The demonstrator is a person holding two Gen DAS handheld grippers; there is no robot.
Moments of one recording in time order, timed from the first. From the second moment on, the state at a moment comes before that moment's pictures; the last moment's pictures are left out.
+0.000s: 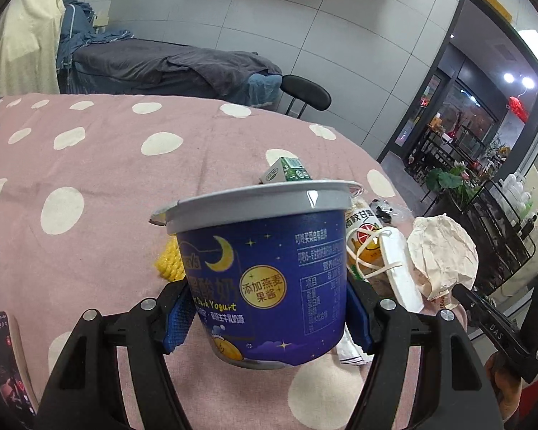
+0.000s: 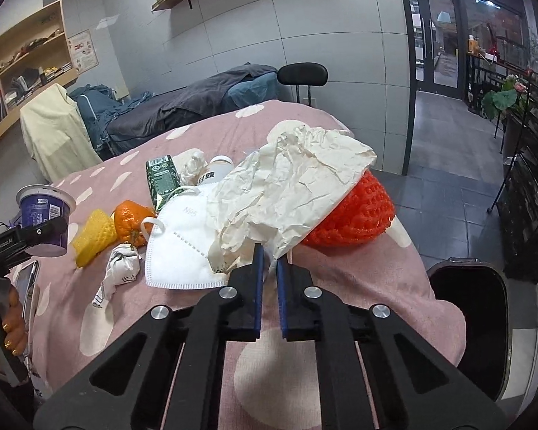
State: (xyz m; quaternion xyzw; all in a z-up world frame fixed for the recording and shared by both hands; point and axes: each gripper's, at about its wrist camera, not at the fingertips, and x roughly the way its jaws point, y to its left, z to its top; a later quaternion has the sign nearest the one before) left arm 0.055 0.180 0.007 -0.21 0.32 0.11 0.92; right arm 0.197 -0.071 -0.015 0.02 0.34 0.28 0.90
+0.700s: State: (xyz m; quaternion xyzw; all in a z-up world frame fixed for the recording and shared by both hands) left arm 0.086 0.042 0.023 -0.13 0.31 -0.08 0.94; right arm 0.137 -0.184 0.028 0.06 0.24 0.17 0.95
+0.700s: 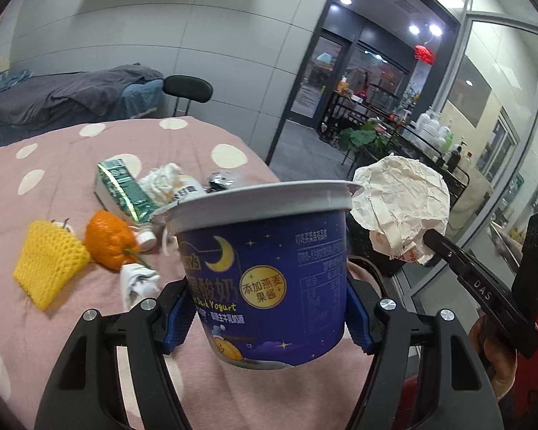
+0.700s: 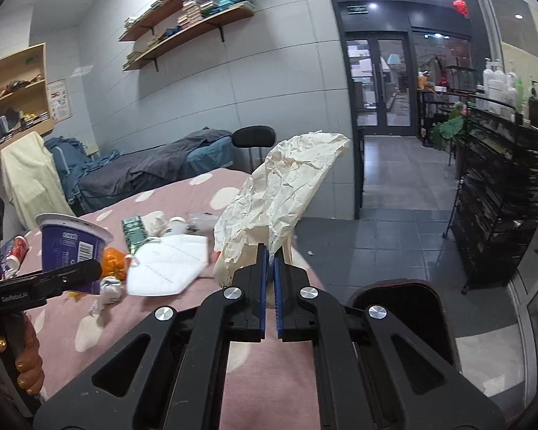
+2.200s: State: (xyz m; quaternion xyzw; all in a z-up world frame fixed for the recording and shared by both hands) left arm 0.179 -0.205 -0.079 0.00 0.51 -0.31 0.80; right arm 0.140 -0.346 -0.135 0.11 0.39 -0.17 0.90
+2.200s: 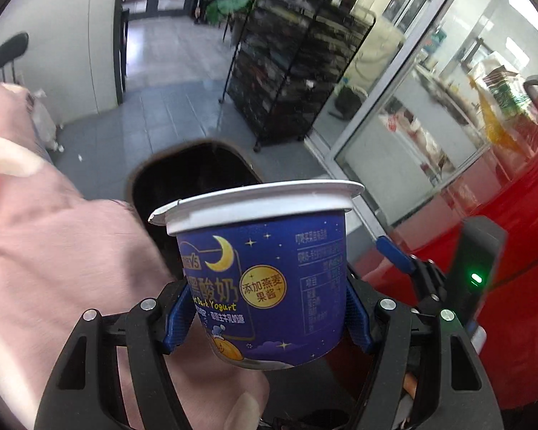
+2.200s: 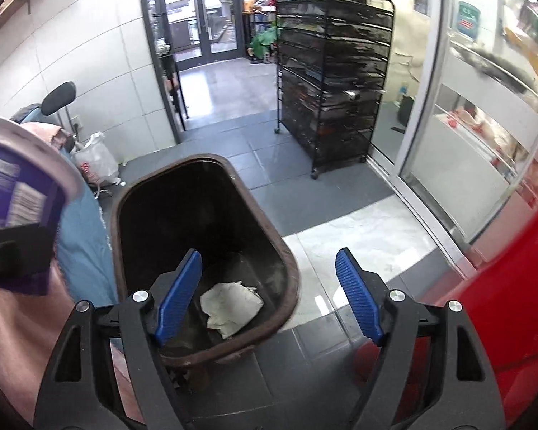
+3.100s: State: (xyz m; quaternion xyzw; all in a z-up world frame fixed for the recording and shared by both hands) left arm 0.180 -0.226 -0.086 0.06 0.51 -0.31 0.80; right arm 0.126 -0.376 -0.134 0.14 0.38 -0.21 0.89
